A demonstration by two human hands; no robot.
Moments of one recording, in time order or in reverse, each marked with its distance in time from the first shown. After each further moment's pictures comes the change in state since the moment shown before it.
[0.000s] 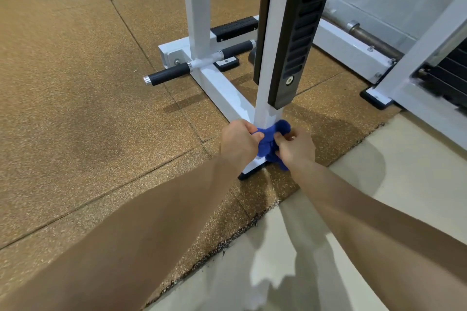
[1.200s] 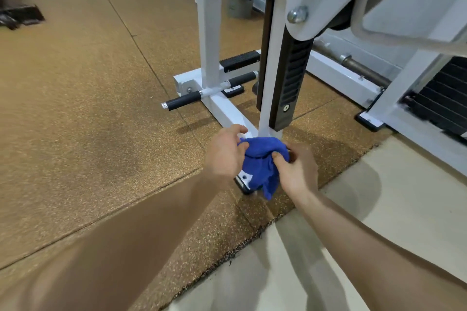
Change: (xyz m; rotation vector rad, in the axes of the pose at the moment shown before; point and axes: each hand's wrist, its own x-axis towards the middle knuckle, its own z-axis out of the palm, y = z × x) left_hand -0.038 0.009 -0.073 0.156 0.077 0.326; right_hand -0.070 -0.026 -0.033 0.083 -0.009 -0.267
